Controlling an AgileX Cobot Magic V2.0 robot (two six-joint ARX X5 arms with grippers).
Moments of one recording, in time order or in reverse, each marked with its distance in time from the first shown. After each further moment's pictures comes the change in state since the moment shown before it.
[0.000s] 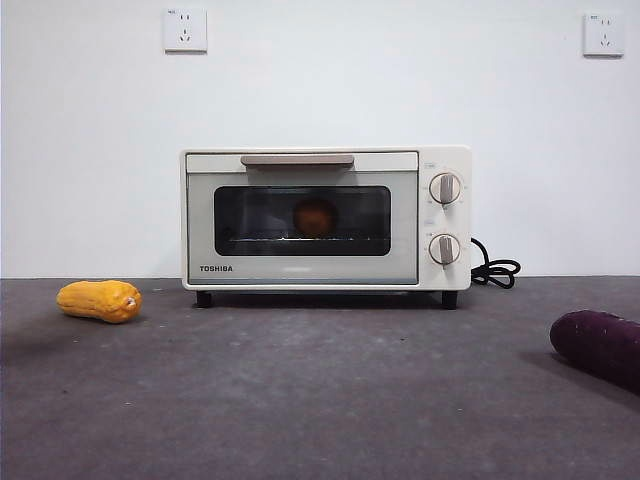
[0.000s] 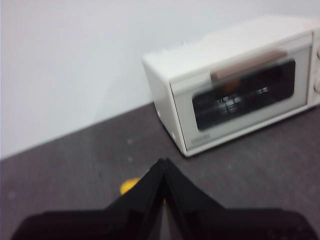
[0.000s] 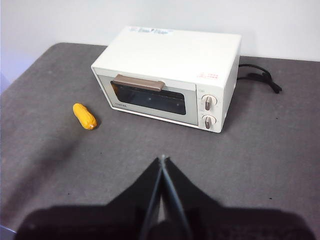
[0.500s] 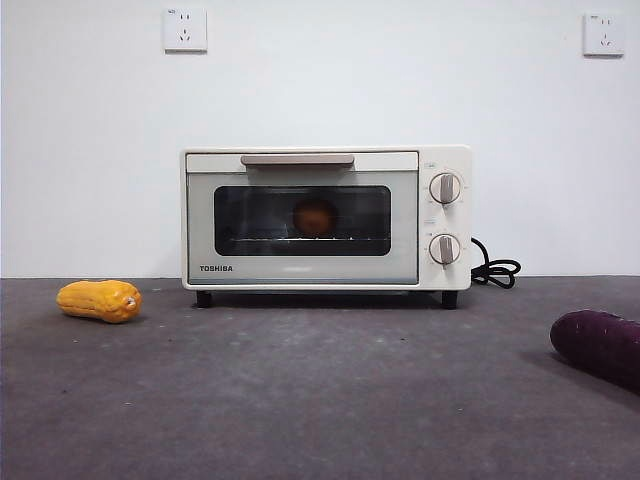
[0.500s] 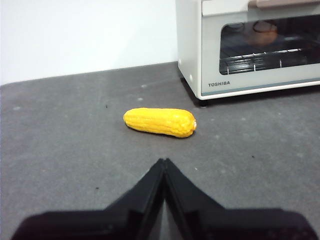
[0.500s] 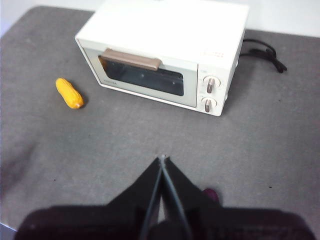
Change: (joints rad) left arm -0.014 -0.419 -0.446 0.027 -0.146 -0.186; right arm 0.000 0.137 0.000 0.000 0.000 0.000
